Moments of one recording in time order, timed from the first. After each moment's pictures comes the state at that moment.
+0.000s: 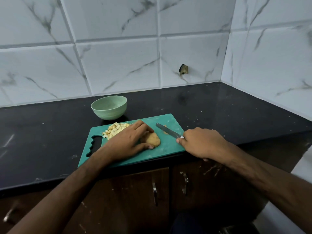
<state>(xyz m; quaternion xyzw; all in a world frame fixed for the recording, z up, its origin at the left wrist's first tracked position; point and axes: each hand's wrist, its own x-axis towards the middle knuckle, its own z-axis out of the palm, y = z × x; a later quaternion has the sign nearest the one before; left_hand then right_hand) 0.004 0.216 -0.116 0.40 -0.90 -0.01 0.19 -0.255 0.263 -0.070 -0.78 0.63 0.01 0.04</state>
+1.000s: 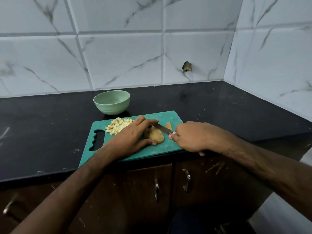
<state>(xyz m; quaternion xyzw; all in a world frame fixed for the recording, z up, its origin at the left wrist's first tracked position) 0.007 0.219 -0.126 0.40 -0.88 -0.04 0.25 -0.222 0.267 -0.040 -0.80 0.58 0.07 0.11</state>
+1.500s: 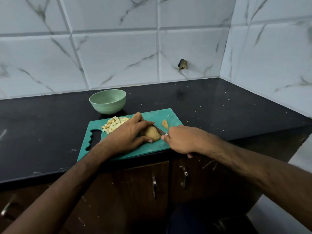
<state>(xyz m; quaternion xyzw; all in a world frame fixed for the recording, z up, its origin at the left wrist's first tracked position) 0.005 0.212 -0.123 0.40 -0.89 0.01 0.22 -0.217 0.260 -0.070 -0.81 0.58 0.03 0.13</state>
